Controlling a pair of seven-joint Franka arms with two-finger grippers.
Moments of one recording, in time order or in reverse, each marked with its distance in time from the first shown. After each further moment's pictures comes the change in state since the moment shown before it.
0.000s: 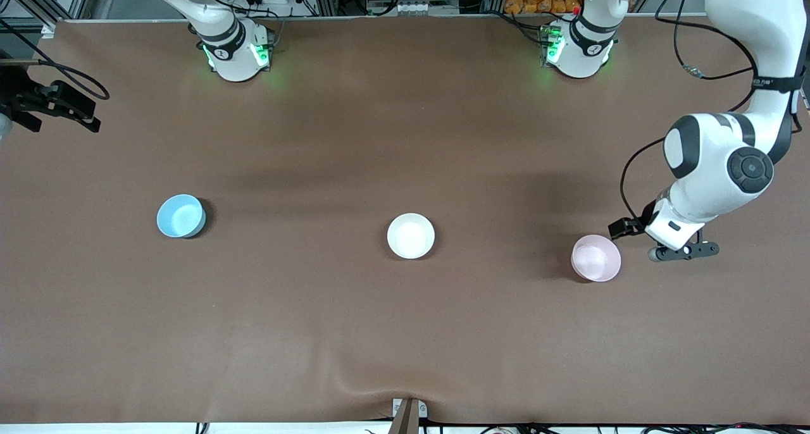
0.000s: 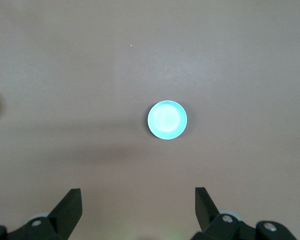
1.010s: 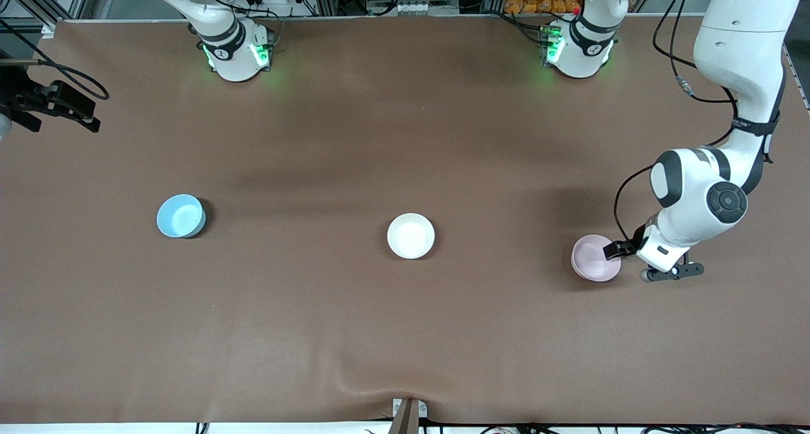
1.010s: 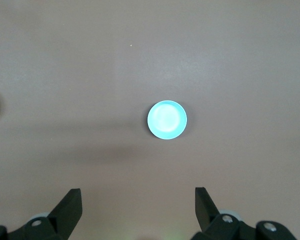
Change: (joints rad) left arm 0.014 0.186 0.000 0.076 0.000 0.108 0.000; right arm -0.001 0.000 0.000 0.000 0.000 0.000 0.000
